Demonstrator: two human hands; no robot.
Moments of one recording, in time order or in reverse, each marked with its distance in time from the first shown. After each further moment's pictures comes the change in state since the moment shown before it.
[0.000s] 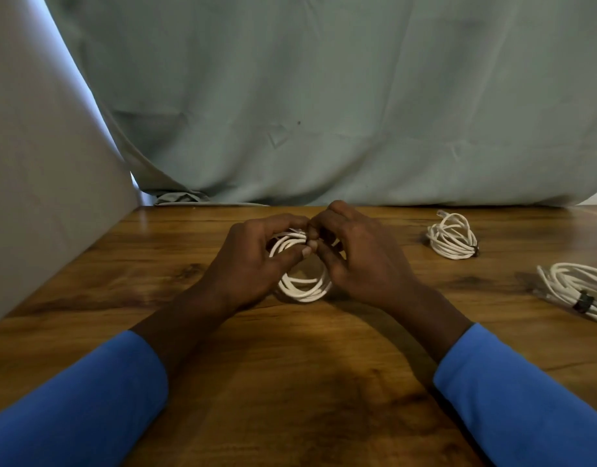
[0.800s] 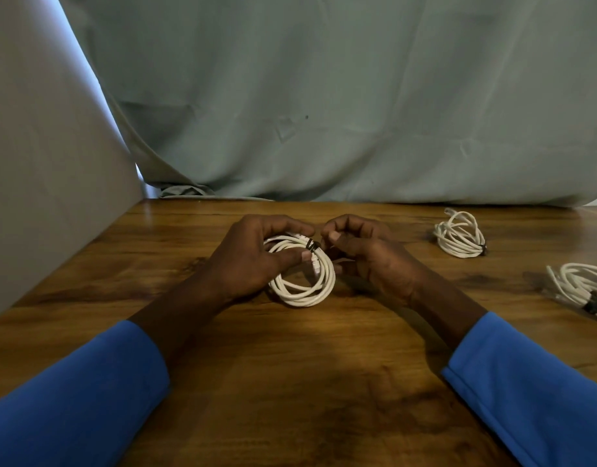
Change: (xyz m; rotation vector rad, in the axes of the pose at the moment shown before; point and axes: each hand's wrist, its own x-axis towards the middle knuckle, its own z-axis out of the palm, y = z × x) left_hand 0.001 -0.019 -0.010 -0.121 -0.087 -0.165; right_hand -0.005 0.008 0.004 1.179 -0.169 0.621
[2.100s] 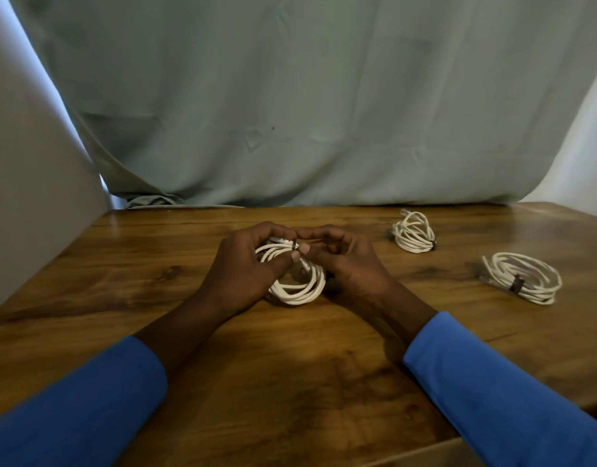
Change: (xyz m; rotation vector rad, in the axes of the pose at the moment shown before) left_hand -0.005 0.011 0.029 0.043 0.145 0.042; right_hand -0.022 0.007 0.005 0.008 0.209 -0.099
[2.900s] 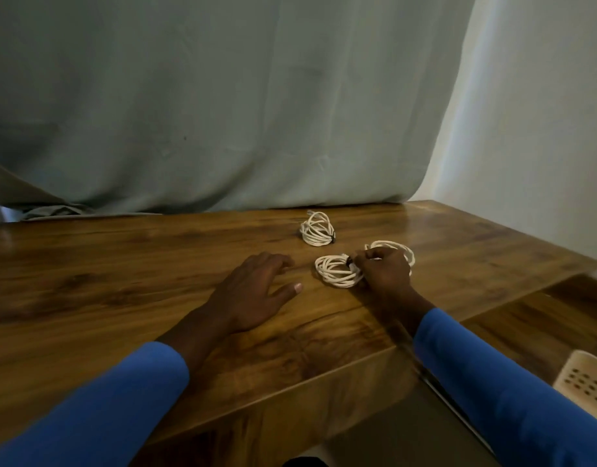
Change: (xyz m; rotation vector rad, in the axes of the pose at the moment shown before) left_hand -0.020 0.055 0.110 0.417 -0.460 0.168; right_hand -0.082 -0.026 -0.178 -0.618 0.765 0.138
